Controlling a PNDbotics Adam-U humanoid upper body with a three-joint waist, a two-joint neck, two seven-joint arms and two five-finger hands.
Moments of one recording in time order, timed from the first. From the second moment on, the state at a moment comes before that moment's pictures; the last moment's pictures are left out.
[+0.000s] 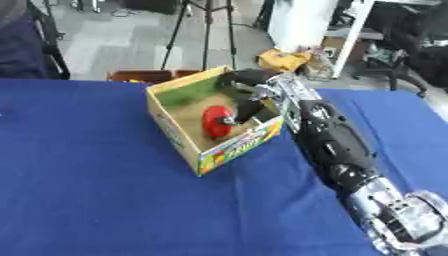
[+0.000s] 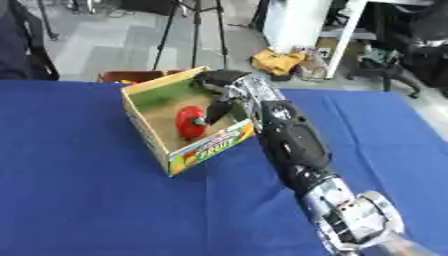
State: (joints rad) left arm -0.19 0.29 -0.09 -1.81 -0.23 -0.14 0.08; right arm -1.07 -0.45 0.00 -0.87 1.18 -0.38 0.45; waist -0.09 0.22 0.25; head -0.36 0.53
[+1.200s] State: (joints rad) left arm -0.13 0.28 -0.06 -1.78 -0.24 -0.14 0.13; right arm -0.64 -0.75 0.10 -1.48 0.79 -0.59 0.16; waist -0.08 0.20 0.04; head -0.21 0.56
